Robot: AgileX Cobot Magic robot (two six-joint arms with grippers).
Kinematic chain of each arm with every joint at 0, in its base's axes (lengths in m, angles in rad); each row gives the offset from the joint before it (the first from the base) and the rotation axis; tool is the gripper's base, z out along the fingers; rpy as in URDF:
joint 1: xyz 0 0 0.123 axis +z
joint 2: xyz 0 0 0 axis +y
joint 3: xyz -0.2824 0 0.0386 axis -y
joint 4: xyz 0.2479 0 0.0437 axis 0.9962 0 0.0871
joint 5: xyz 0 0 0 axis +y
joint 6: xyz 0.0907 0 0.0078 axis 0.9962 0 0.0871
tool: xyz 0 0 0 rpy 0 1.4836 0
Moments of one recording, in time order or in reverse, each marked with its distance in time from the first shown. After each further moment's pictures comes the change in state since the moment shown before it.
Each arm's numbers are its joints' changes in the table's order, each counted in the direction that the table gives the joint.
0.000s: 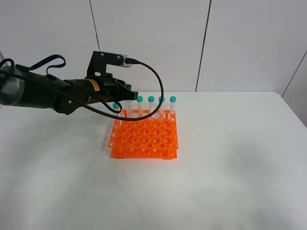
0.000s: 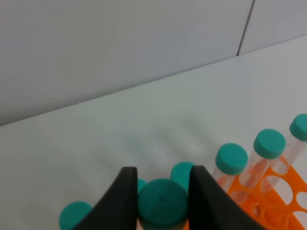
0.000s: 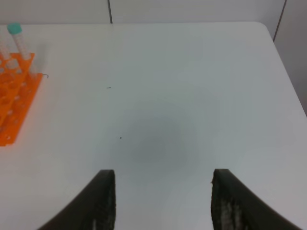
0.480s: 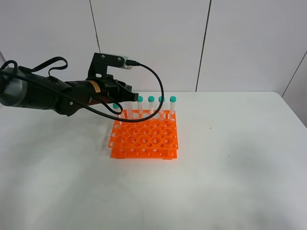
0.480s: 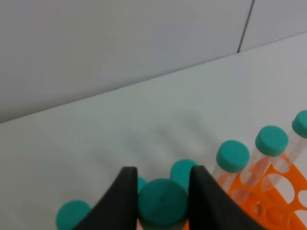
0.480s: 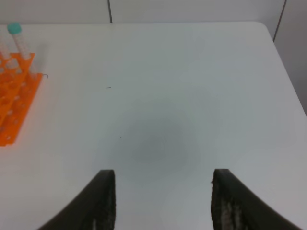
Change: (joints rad) left arm 0.000 0.013 -0.001 0.002 -0.015 0.001; right arm 0.000 0.000 0.000 0.000 0.000 0.000
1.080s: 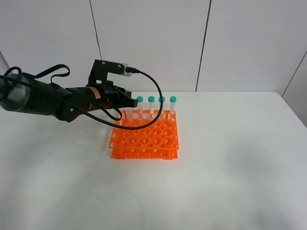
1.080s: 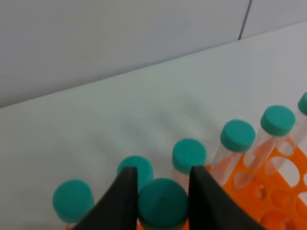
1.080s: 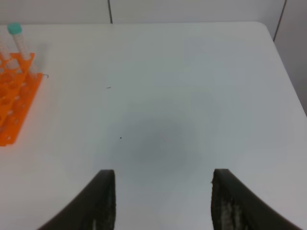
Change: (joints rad) left arm 0.003 0.018 -0.049 0.001 -0.050 0.002; right arm 0.000 0.000 0.000 0.000 0.000 0.000
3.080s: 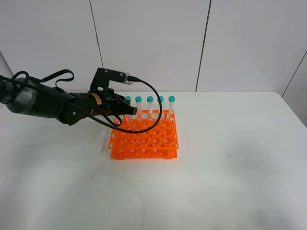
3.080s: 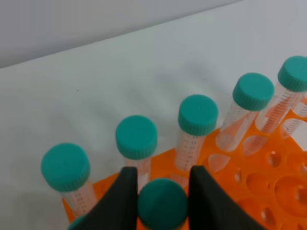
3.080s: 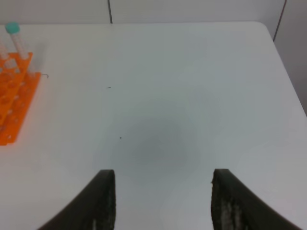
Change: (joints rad) left arm 0.011 0.044 0.015 0.020 0.059 0.000; right arm 0.000 0.000 0.000 0.000 0.000 0.000
